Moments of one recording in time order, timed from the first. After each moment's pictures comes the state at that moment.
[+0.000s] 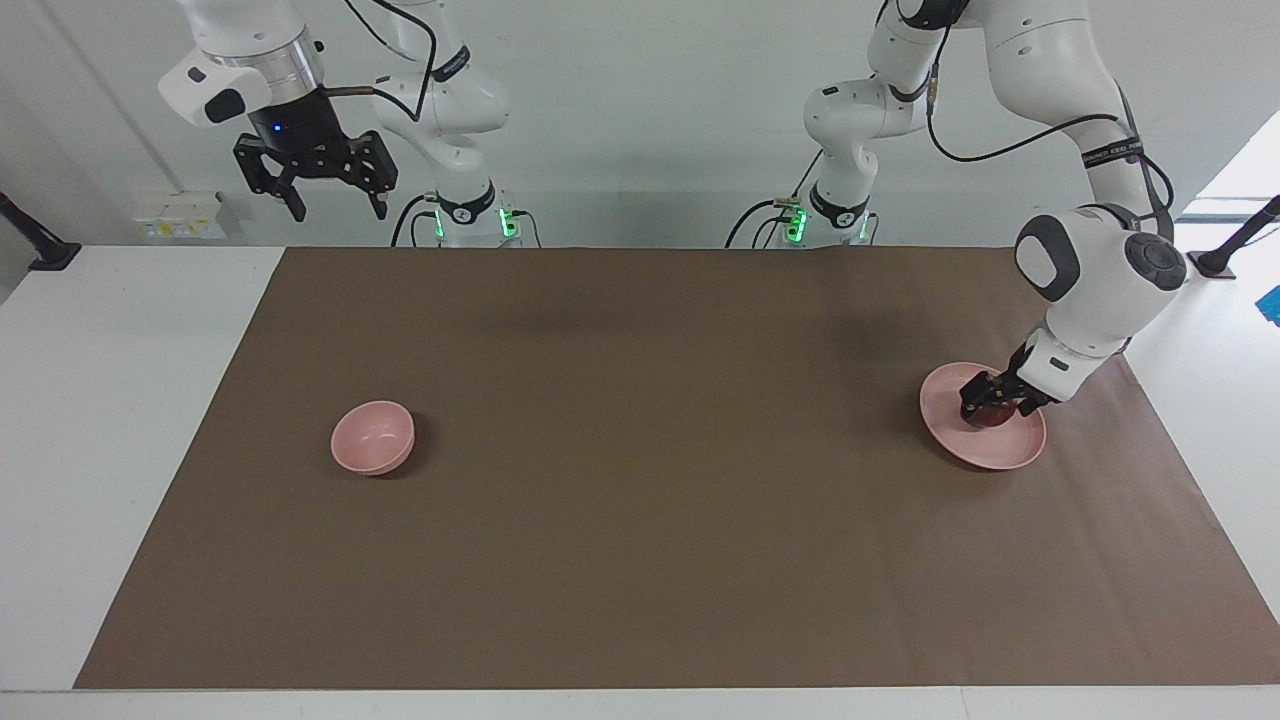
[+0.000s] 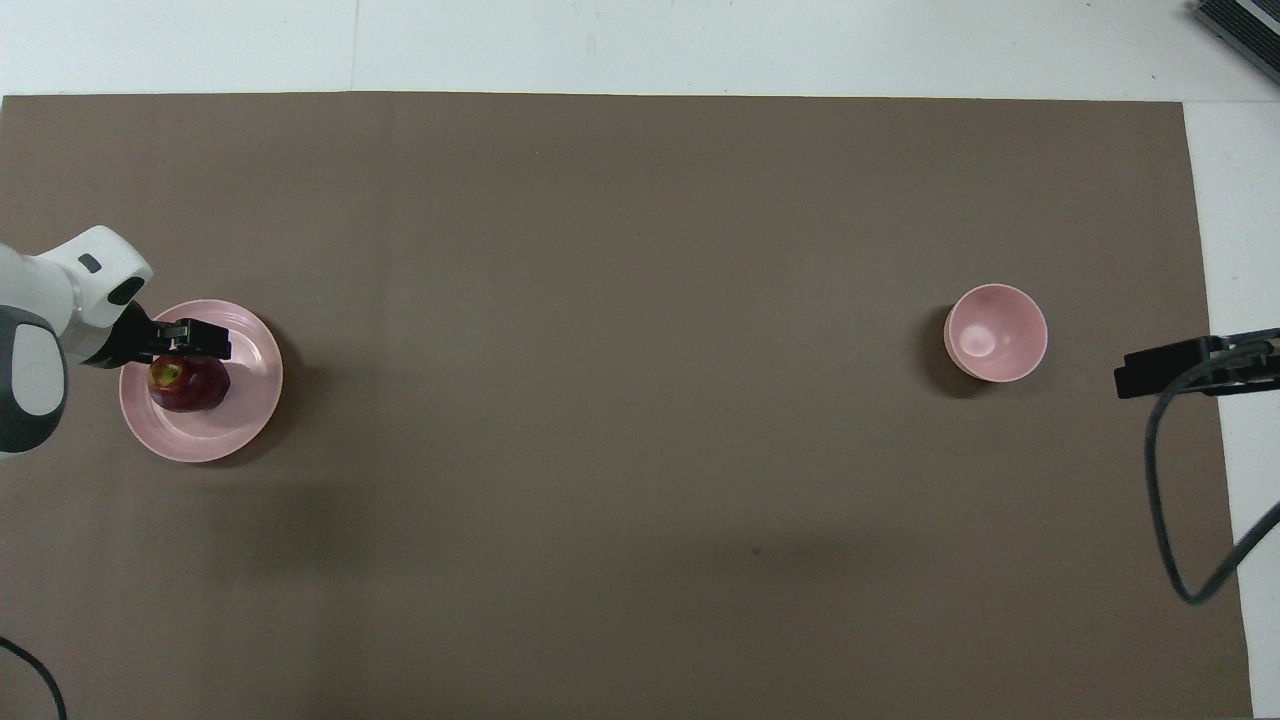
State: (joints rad) left arm 0.15 0.22 -0.02 -1.99 -0.04 2.19 0.18; right arm 0.02 -0.08 0.01 -1.53 -0.01 1.43 0.00
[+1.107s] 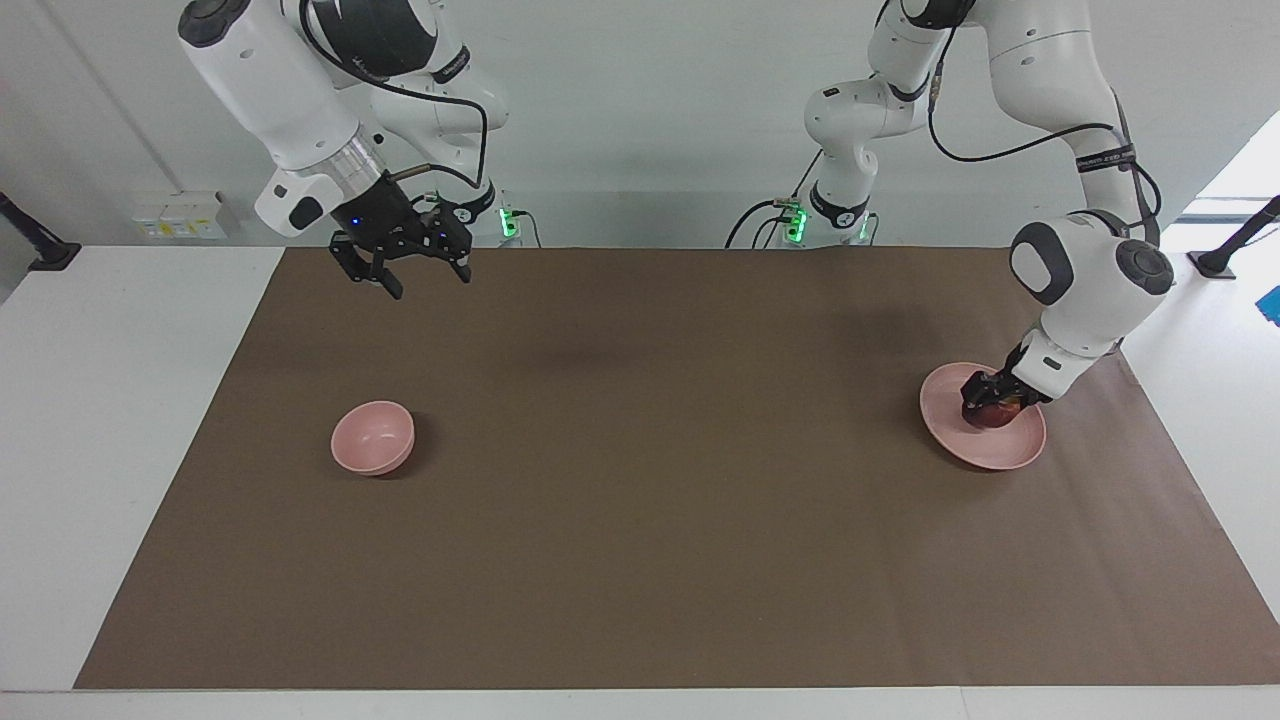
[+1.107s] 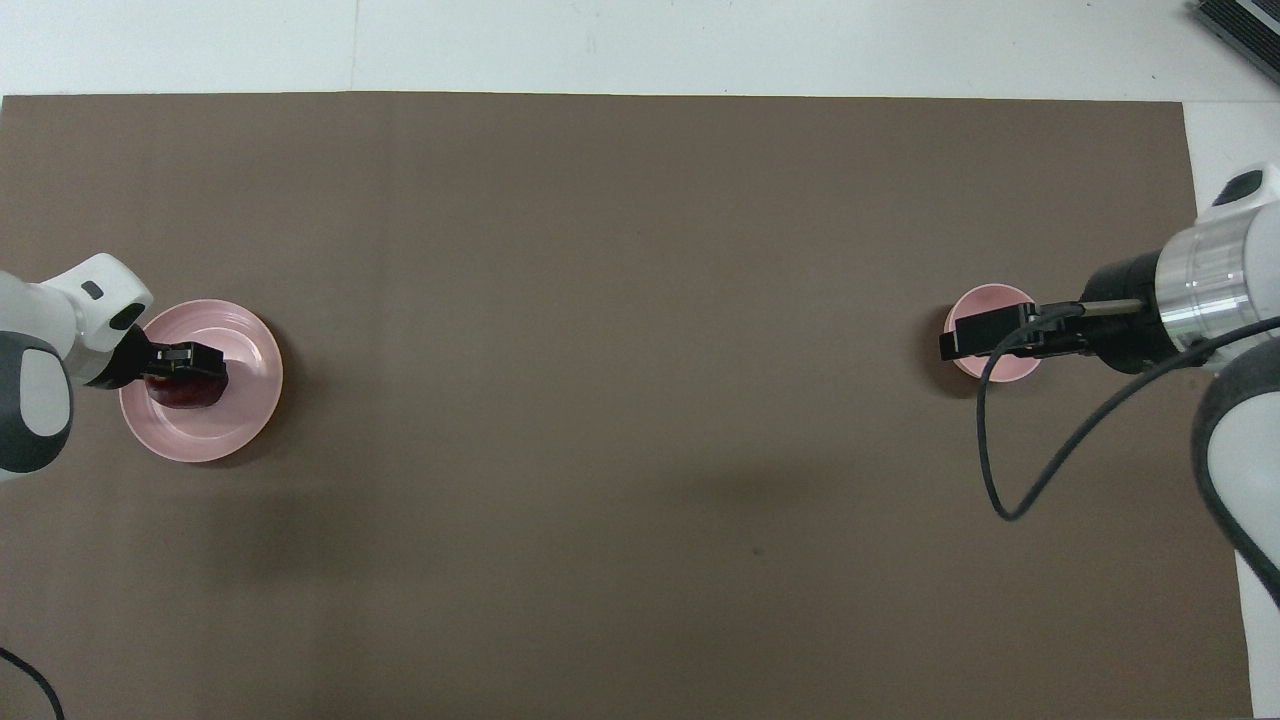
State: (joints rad) left arm 0.17 0.21 -0.03 -2.05 -0.05 2.24 0.19; right arm 0.05 -0.04 0.02 -1.73 0.30 1.72 -0.02
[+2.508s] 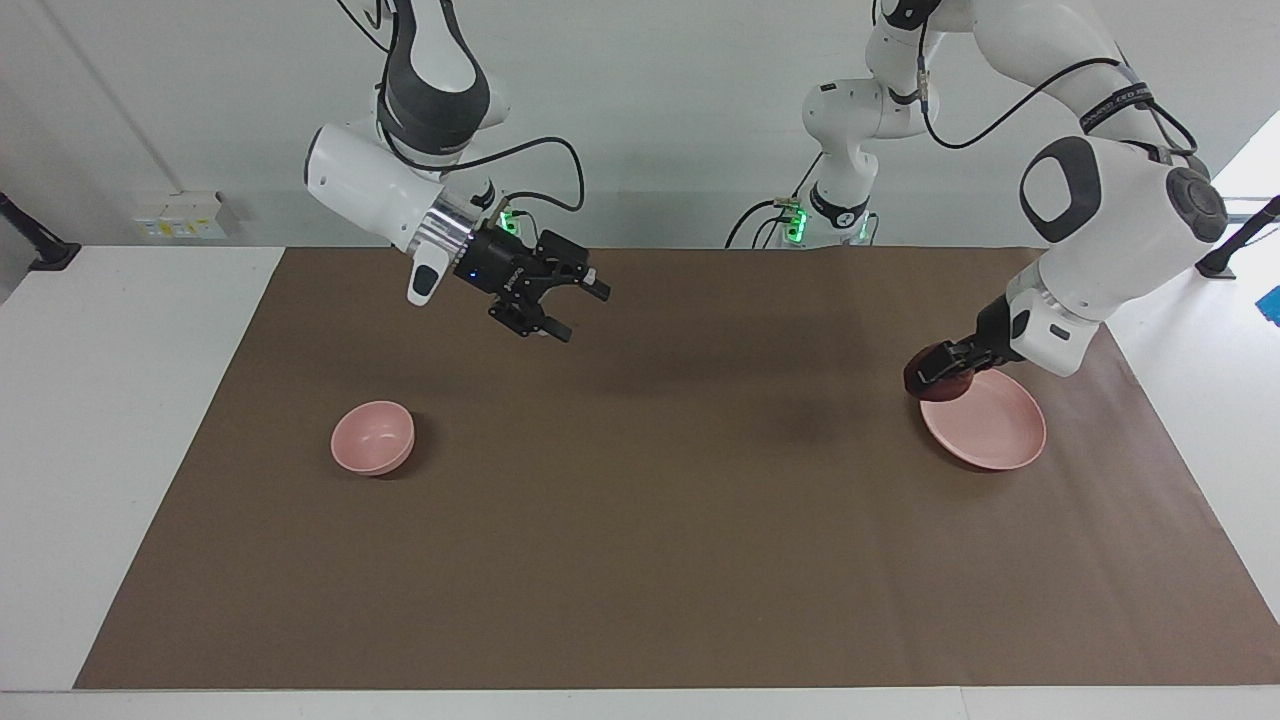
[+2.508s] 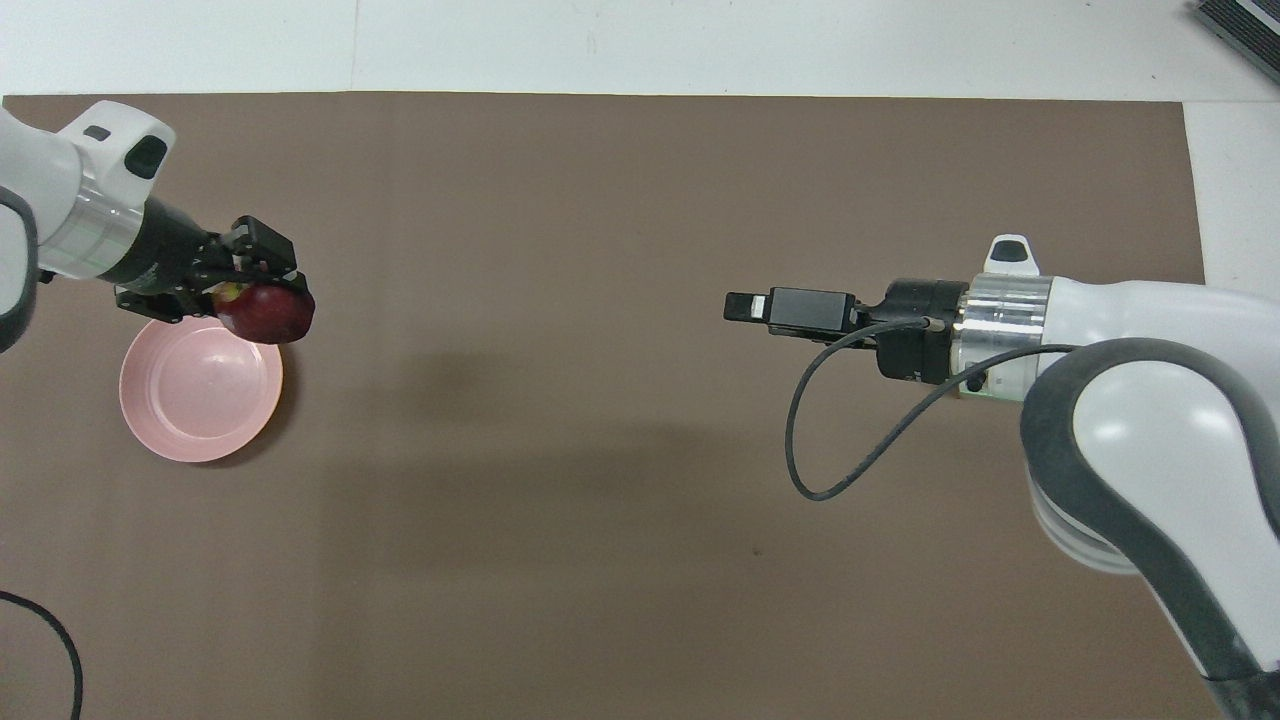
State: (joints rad) left arm -0.04 0.23 -0.06 -1.59 -0.26 1.73 -0.32; right arm 0.23 -0.04 0.03 -2.04 1.21 2.21 -0.33
